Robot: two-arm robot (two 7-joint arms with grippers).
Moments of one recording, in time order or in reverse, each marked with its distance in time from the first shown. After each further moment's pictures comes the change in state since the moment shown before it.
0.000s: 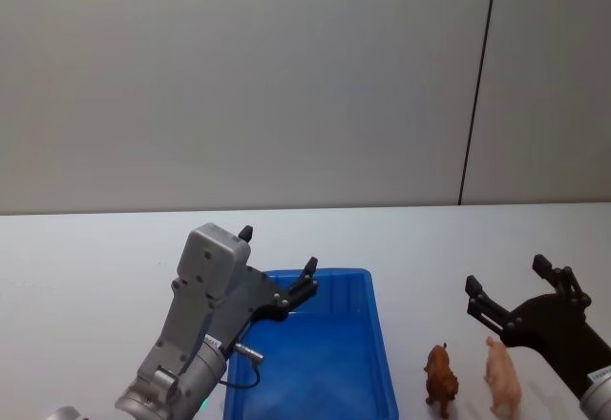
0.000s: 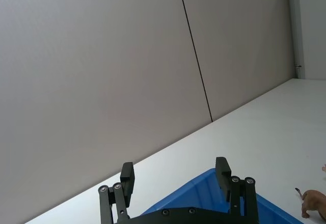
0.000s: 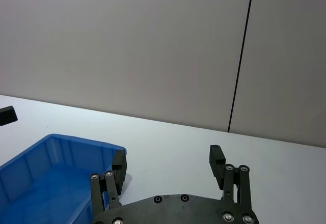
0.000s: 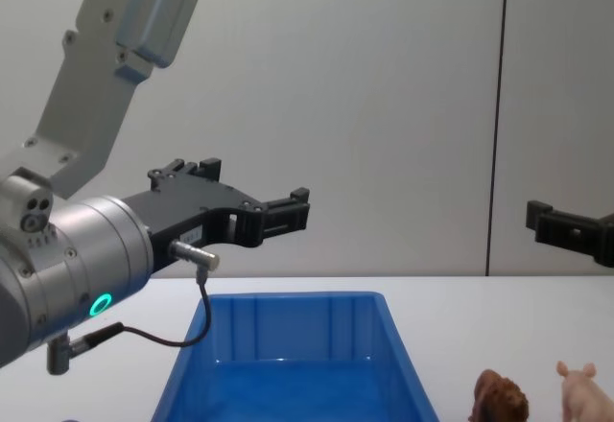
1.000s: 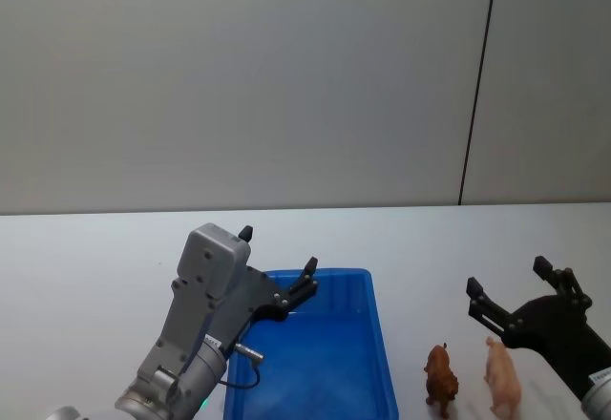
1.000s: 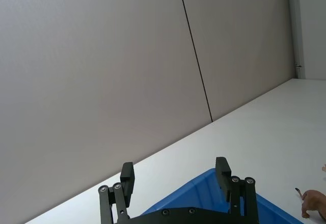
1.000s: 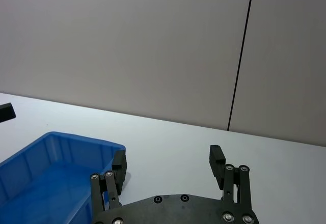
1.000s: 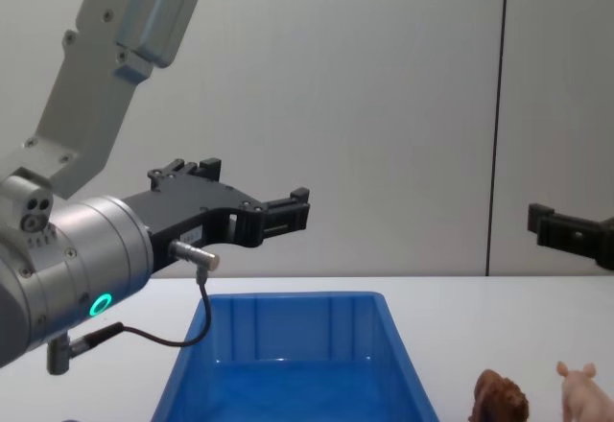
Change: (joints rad) left arm 0.000 0.000 0.000 0.000 0.000 0.000 0.000; right arm 0.000 0.002 0.002 0.003 0.000 0.001 0.003
